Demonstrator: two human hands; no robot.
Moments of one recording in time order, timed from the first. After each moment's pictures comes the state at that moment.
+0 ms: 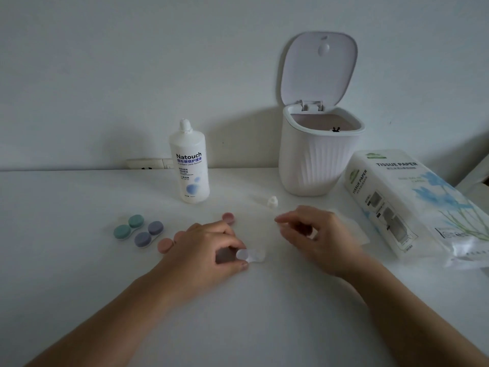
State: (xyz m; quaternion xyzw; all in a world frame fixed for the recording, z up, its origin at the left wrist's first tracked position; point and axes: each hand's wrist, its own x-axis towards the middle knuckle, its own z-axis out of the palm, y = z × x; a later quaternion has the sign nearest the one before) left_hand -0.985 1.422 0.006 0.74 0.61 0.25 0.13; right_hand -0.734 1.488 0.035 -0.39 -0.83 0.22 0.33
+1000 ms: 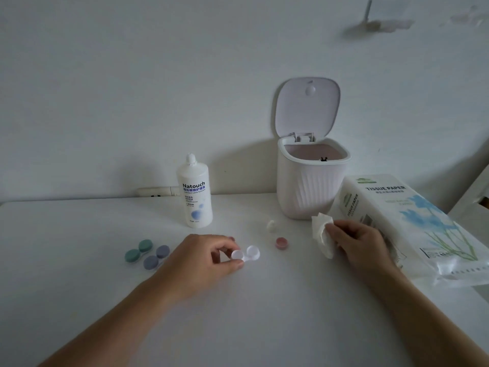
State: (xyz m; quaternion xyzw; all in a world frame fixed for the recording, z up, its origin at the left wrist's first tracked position) left_hand -0.992 1.433 0.030 0.70 0.59 0.33 0.21; right_hand -0.677 1.522 0.019 -0.56 -0.60 0.34 0.45
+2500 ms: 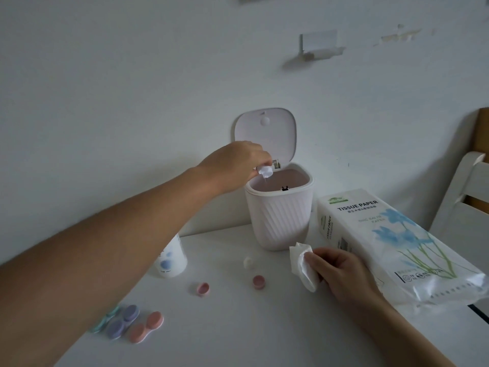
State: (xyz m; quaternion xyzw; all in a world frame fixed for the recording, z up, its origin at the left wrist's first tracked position) left_hand -0.899 1.617 0.205 0.89 0.40 0.15 -0.15; right_hand -0.667 1.524 0.020 -0.52 -0.59 0.39 0.47
